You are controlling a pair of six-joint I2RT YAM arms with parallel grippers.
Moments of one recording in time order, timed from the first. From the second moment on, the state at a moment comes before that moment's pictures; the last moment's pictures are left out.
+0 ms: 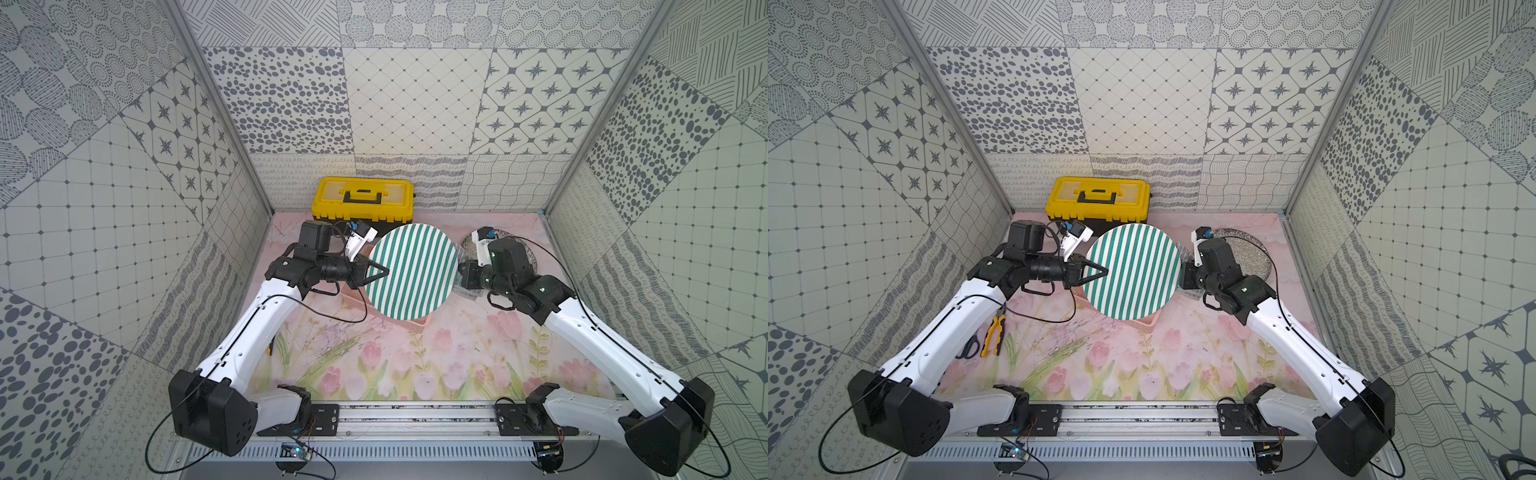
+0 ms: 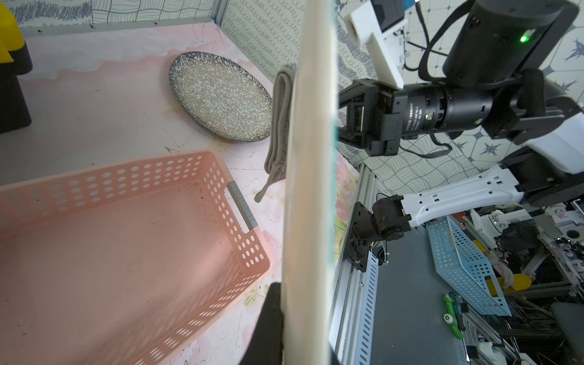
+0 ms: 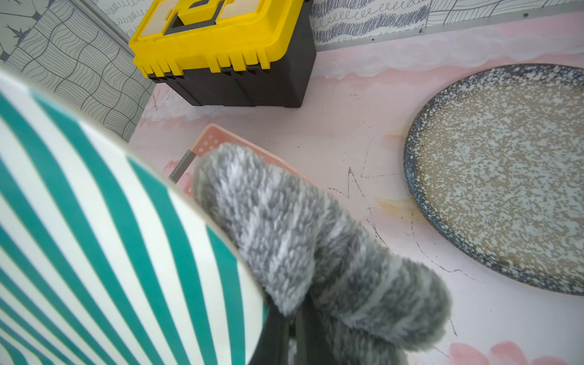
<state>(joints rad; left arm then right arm) -0.23 1.29 1.21 -0.63 0.94 0.02 0.56 1.16 1.06 -0.52 0.01 0.44</state>
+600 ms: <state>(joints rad) -0.21 1.32 1.21 -0.50 0.97 -0.17 0.56 1.04 0.85 -0.35 -0.07 0.44</state>
